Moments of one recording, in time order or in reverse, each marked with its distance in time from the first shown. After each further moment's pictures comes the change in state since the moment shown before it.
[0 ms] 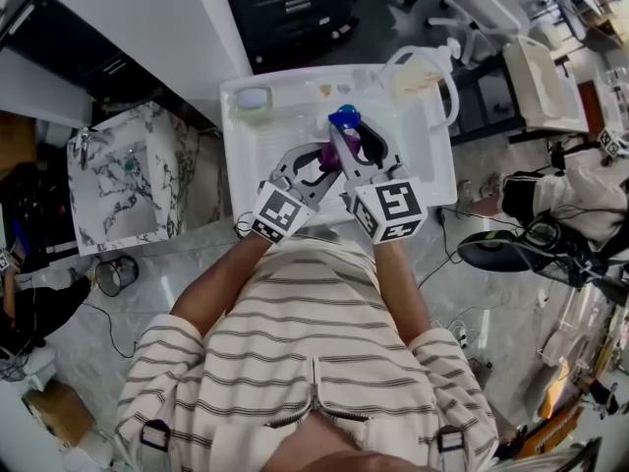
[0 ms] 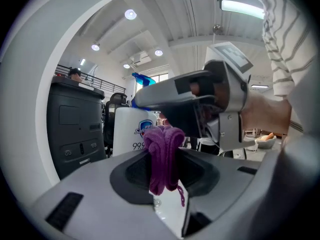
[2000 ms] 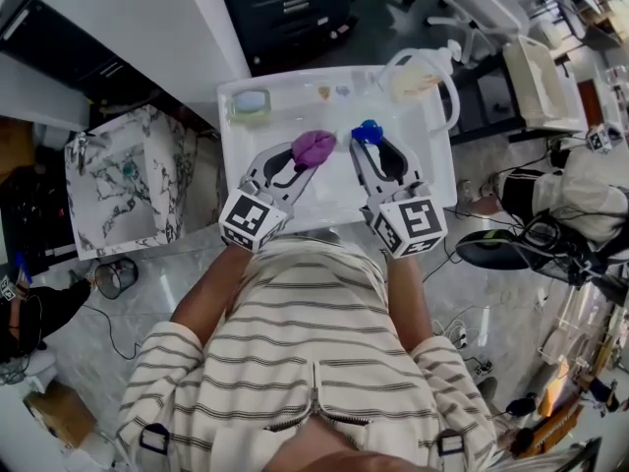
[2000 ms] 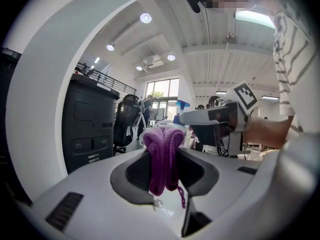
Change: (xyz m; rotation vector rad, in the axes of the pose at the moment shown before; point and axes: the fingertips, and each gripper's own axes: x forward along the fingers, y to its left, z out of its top) left arm -0.038 0.039 0.012 -0.124 -0.044 0.075; right arm -0.029 -0.024 -0.008 0.015 0.003 -0.013
